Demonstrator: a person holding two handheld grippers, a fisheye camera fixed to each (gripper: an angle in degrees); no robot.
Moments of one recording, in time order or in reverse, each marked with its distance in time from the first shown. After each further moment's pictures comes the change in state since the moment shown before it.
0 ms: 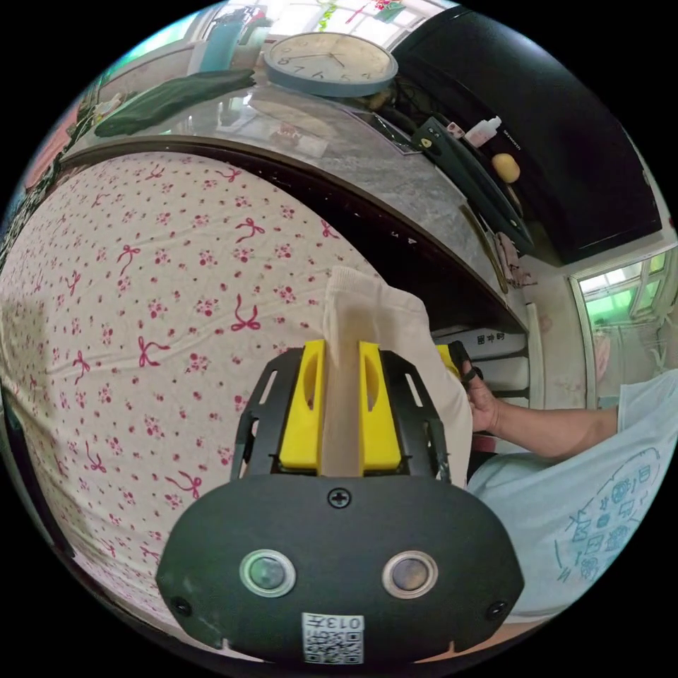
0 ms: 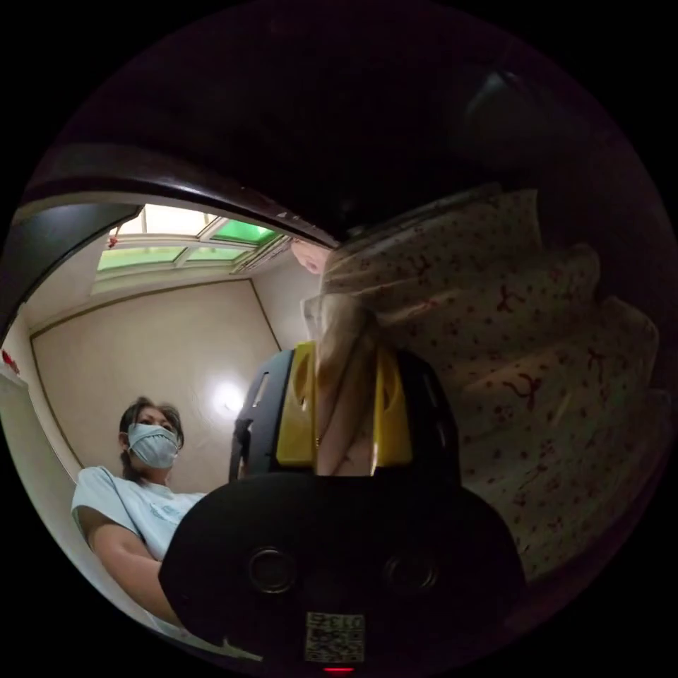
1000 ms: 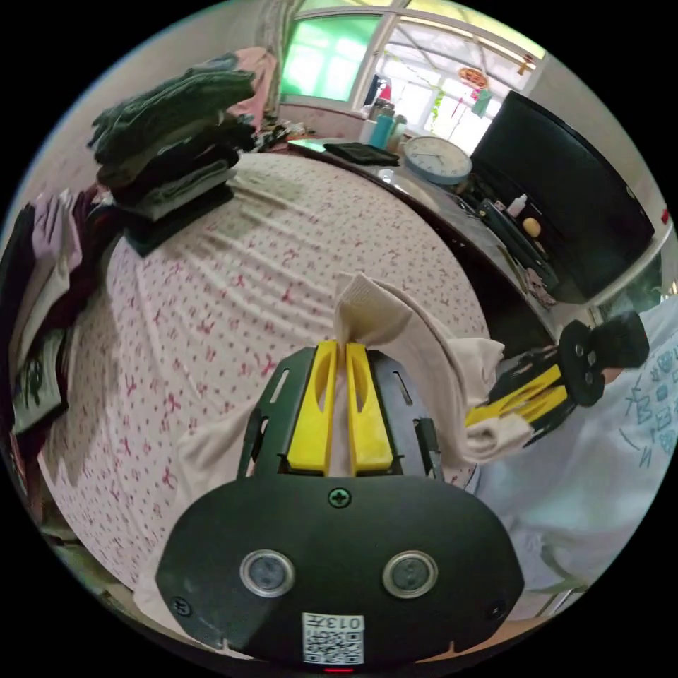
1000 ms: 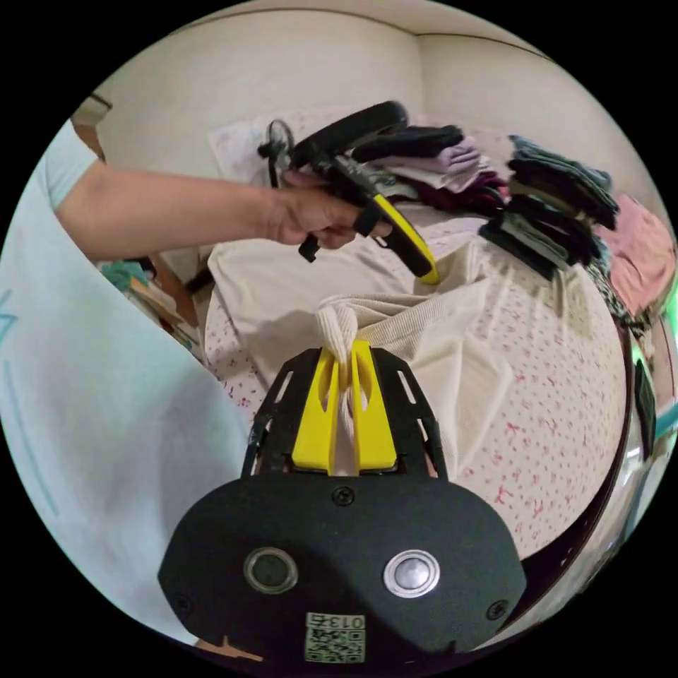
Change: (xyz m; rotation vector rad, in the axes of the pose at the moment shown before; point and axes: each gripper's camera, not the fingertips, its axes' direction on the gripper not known) left arm 0.027 0.392 -0.121 0.366 -0.283 -0.374; right arm -0.152 0.460 0.380 -1.502 0.721 -1.545
